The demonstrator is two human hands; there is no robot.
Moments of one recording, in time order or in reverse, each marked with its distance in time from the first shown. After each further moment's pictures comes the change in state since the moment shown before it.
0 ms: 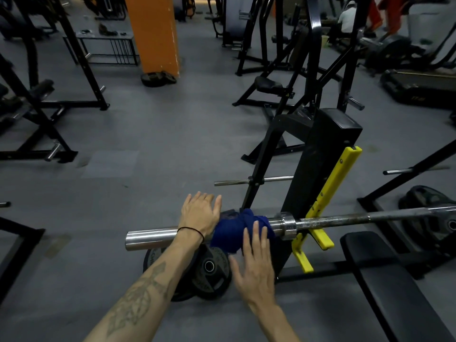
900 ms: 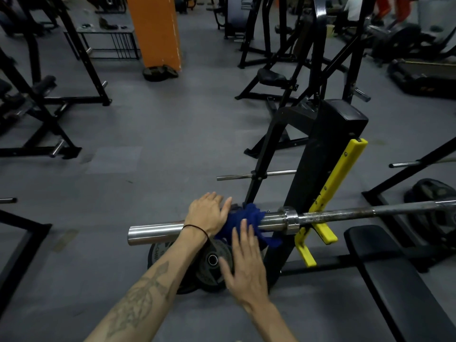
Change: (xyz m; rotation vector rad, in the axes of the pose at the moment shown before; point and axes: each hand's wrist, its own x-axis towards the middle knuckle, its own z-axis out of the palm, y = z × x) left_hand -0.009 0.007 0.000 0.065 -0.046 0.140; right_hand -0.006 -0.025 0.005 0.074 -0.061 -0.061
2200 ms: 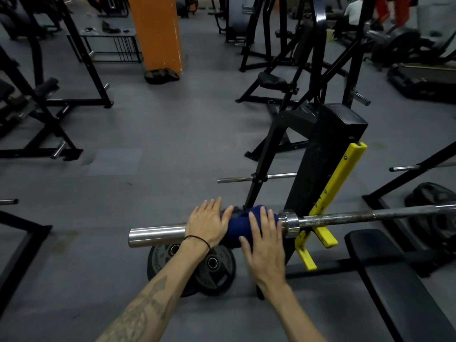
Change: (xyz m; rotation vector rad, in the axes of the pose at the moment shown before) left_hand -0.017 0.006 0.008 -0.004 -0.100 -0.107; right_hand 0.037 0.039 -0.025 -0.222 0.051 0.051
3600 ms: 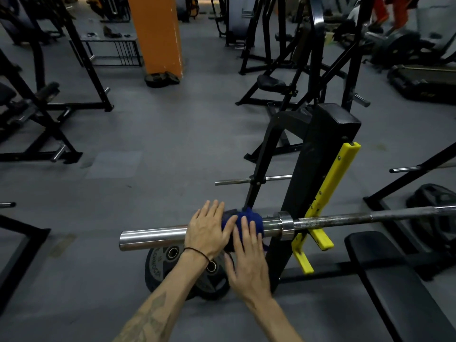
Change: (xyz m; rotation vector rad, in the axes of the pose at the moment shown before) left_hand -0.013 0.016 0.016 0.046 0.182 0.072; right_hand -0.024 -0.013 0.015 0.125 0.007 -0.122
